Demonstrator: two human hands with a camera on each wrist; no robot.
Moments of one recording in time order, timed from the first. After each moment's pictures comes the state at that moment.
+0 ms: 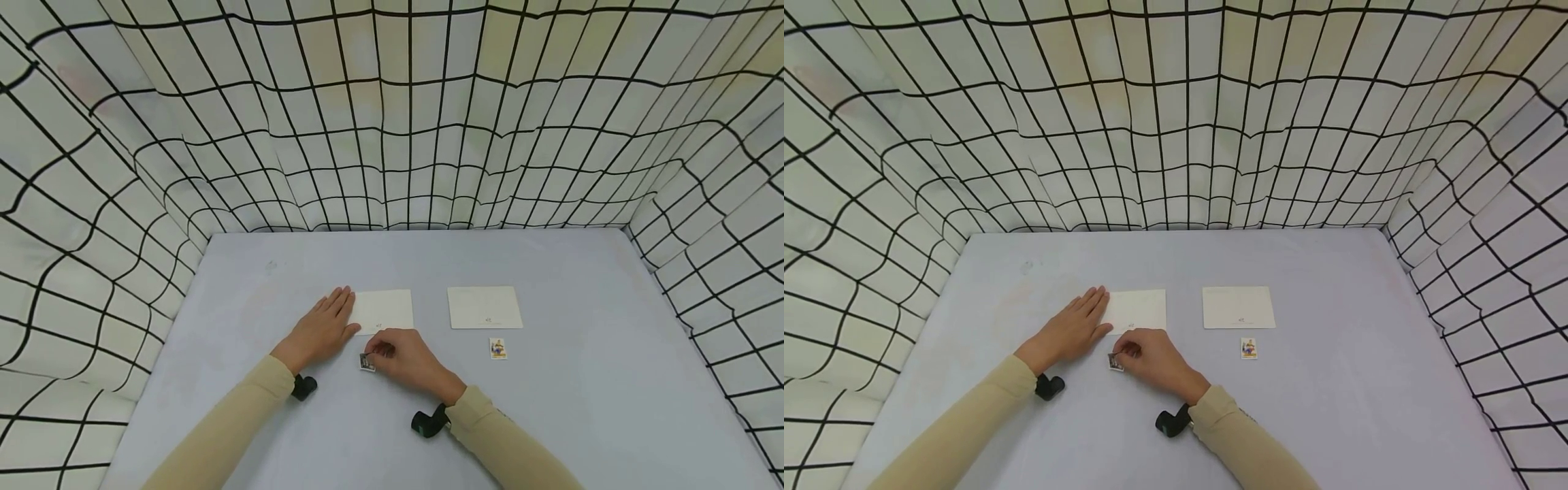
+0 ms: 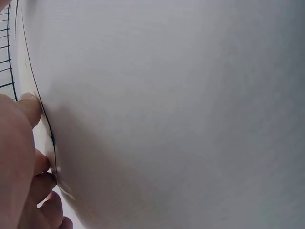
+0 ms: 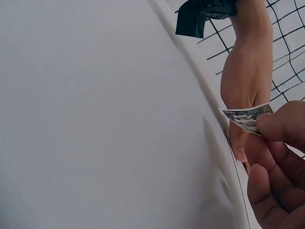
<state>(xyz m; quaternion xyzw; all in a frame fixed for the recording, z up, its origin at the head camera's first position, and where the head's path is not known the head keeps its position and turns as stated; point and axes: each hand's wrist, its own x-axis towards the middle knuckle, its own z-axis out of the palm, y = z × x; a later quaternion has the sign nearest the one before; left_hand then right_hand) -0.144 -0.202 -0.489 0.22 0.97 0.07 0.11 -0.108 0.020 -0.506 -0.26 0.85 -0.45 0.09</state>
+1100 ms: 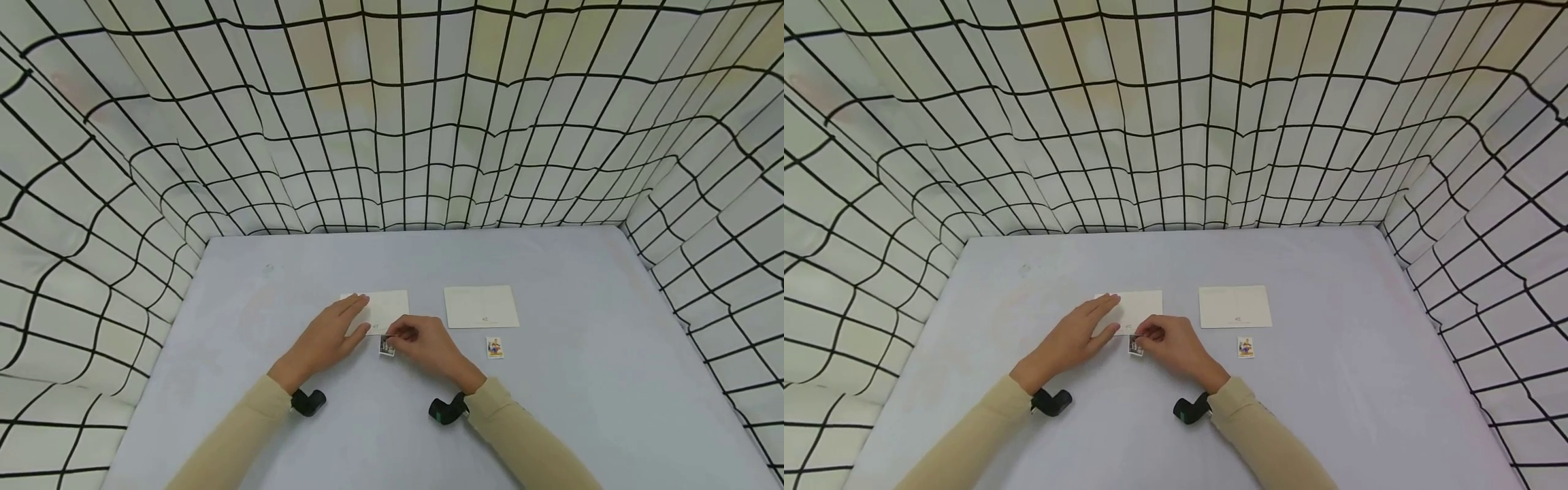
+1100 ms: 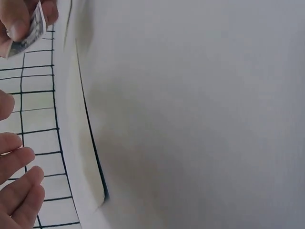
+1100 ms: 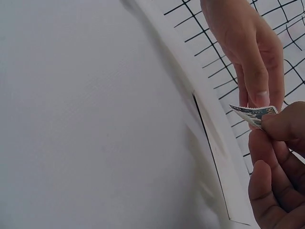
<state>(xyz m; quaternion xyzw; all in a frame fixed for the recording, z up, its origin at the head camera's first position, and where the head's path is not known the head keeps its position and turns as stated) -0.127 -0.181 -0.482 0.25 0.95 0.19 -0.05 -0.124 0.058 -0.501 -0.20 0.85 -0.49 0.09</state>
